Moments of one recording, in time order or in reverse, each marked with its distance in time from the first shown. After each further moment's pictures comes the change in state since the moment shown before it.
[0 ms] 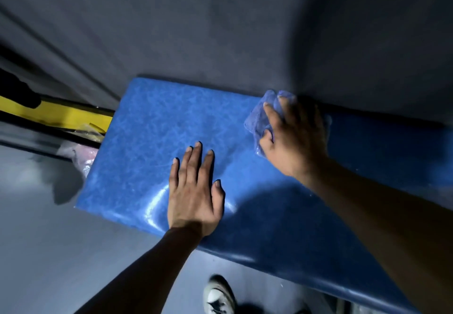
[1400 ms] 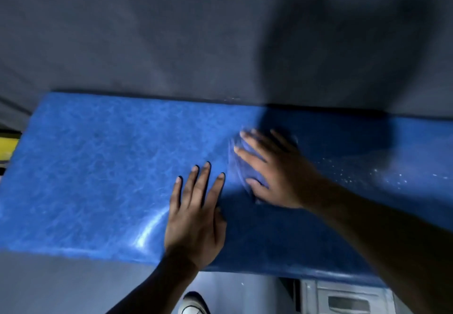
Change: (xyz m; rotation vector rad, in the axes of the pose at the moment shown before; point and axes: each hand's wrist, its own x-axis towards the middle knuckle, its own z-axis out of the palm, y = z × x) left_hand -0.039 0.131 0.013 -0.024 -0.107 0.295; right_hand -0.106 0.134 -0.021 -0.027 -0.073 -0.383
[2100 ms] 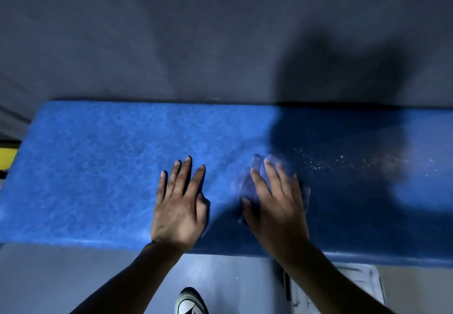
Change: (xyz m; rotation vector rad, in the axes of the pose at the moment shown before) left_hand -0.004 0.014 -0.009 -0.082 0.033 -0.066; right_hand -0.097 -0.081 0.002 0.183 0.242 0.612
